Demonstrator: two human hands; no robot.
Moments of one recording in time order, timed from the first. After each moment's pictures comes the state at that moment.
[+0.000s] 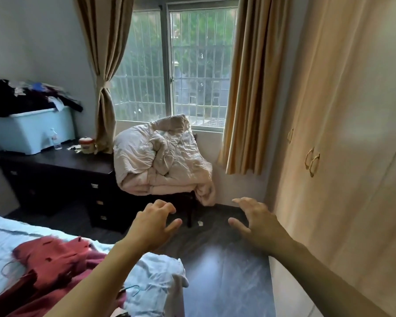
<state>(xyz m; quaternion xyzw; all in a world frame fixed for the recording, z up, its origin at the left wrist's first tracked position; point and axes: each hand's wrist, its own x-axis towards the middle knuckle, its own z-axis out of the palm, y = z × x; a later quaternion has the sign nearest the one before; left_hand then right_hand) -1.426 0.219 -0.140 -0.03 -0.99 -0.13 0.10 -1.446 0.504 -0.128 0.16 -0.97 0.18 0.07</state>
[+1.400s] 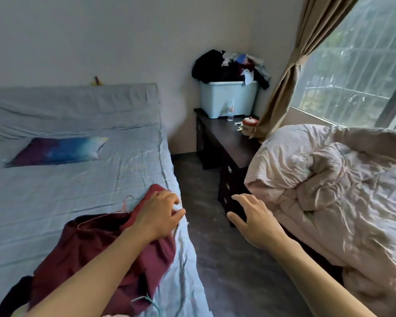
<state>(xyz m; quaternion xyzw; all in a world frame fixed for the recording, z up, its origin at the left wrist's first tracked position) -1.667 0.070 -0.166 0.47 -0.87 -0.08 0.15 -1.908 0.198 -0.160 0.61 -0.76 0.19 -0.08</state>
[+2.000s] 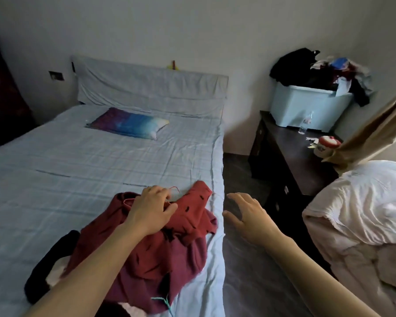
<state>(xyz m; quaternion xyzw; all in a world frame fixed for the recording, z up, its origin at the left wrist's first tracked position) -1.550 -0.014 -0.201 0.64 -0.75 -0.09 0.17 -1.831 0.014 -0.180 0.76 -0.62 0.14 -0.13</state>
